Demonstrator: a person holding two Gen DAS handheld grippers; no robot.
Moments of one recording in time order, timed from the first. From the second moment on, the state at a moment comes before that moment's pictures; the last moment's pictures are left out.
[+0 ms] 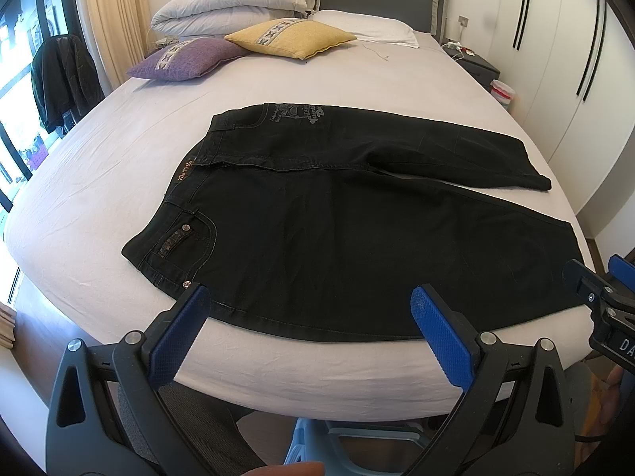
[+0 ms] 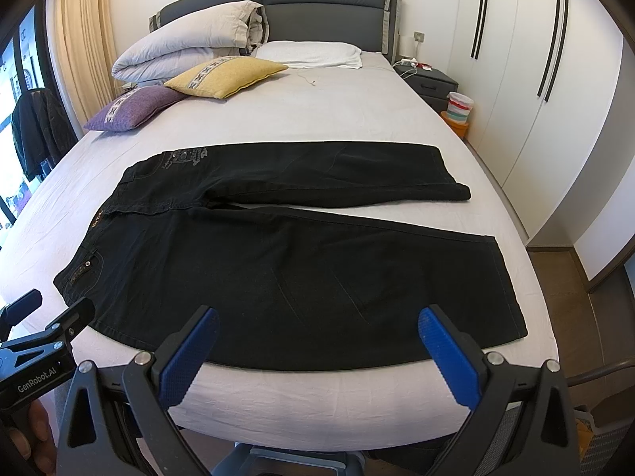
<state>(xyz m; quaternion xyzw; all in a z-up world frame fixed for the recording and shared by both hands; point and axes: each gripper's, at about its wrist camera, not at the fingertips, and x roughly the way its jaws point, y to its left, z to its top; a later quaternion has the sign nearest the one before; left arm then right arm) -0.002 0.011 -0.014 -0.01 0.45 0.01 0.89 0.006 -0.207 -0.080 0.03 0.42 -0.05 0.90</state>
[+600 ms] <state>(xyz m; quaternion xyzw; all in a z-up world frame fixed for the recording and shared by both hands) -0.002 0.012 -0.016 -0.01 0.45 0.01 0.89 0.007 -0.210 -0.077 0.03 0.42 -0.05 0.90</state>
